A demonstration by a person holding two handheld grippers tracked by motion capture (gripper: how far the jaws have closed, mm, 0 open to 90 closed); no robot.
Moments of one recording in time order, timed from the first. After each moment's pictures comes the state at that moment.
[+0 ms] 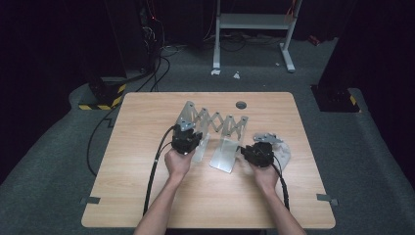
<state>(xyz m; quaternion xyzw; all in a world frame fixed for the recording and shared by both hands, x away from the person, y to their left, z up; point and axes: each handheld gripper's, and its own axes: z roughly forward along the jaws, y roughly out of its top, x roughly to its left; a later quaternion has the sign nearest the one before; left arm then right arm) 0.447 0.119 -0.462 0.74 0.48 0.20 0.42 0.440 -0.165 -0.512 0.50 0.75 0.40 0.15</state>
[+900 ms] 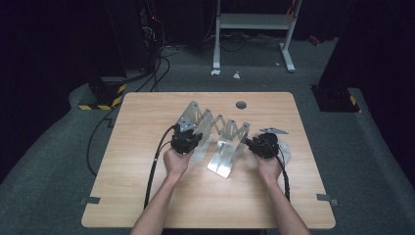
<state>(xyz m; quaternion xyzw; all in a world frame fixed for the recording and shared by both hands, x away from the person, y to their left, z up) 0.447 0.123 -0.463 0.76 0.44 0.20 0.43 0.468 -0.181 -0.502 0.54 0.72 0.40 0.17</state>
